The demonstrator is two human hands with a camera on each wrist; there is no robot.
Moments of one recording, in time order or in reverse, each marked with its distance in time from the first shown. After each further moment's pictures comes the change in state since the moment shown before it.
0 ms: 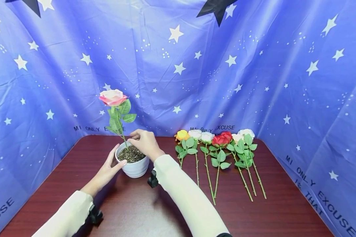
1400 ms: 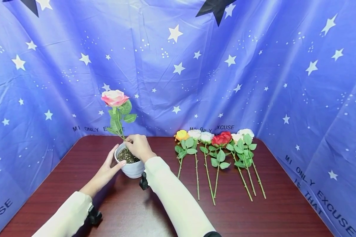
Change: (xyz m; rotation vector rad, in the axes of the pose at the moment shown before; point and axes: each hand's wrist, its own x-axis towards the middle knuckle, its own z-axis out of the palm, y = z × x) left_hand 0.000 0.000 -0.002 0.029 -0.004 -0.016; right_hand 0.007 -0.001 0.031 -0.178 -0.042 0.010
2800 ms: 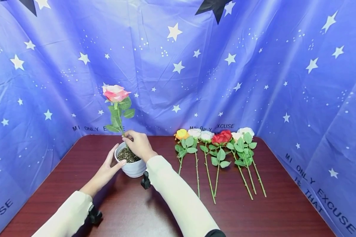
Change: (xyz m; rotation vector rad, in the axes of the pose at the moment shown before) left_hand 0.000 0.000 0.001 -0.027 0.002 0.011; right_hand -0.001 0.002 0.000 0.085 0.101 -0.100
